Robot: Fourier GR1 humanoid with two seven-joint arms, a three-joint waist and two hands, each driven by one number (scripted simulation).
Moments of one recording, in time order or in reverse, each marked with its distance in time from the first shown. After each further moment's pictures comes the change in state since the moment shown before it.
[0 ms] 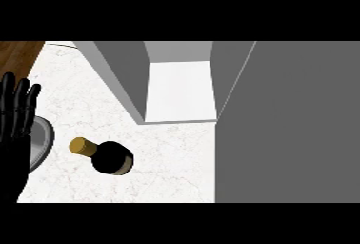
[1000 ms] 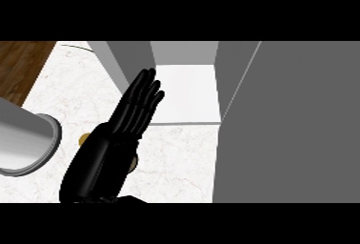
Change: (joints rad) left arm -0.281 -0.144 -0.461 0.004 0.068 0.261 0.555; right arm 0.302 -0.019 0.227 -0.344 -0.169 0.144 0.216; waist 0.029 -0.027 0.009
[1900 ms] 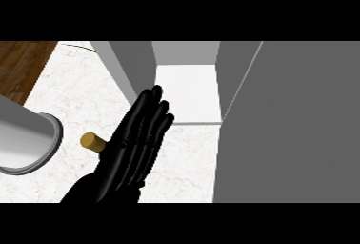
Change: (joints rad) left arm -0.181 -0.003 -0.201 -0.213 -0.289 0.267 0.432; right arm -0.032 0.004 0.068 -0.061 0.035 -0.075 0.149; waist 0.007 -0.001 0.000
